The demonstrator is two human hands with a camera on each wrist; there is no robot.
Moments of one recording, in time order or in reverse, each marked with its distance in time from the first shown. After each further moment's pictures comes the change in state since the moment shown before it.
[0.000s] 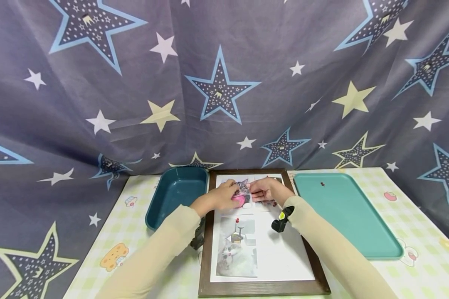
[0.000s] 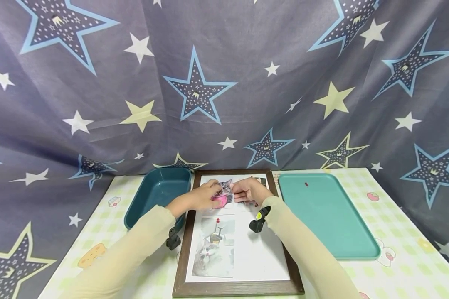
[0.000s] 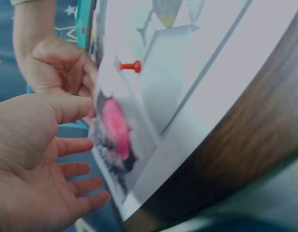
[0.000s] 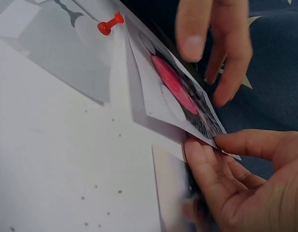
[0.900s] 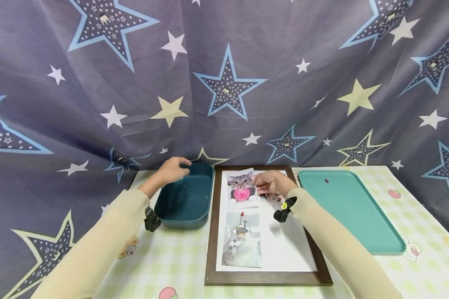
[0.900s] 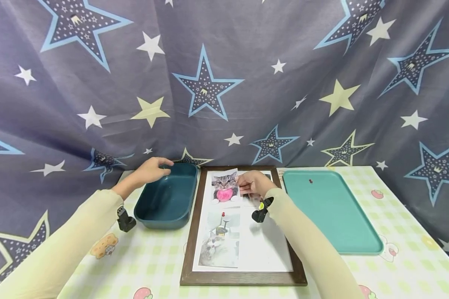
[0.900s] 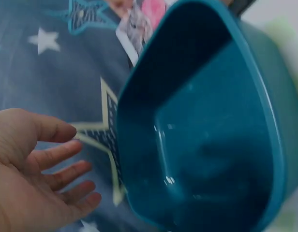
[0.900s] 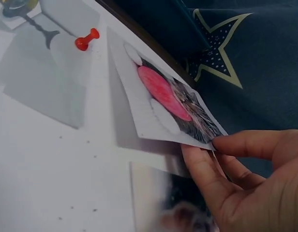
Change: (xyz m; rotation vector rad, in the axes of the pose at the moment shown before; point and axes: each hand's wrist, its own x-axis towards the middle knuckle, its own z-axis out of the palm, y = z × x) left_hand -0.095 -0.093 -0.093 -0.337 0.269 -0.259; right_hand -0.011 -0.011 0.002 -0.023 0.007 -0.023
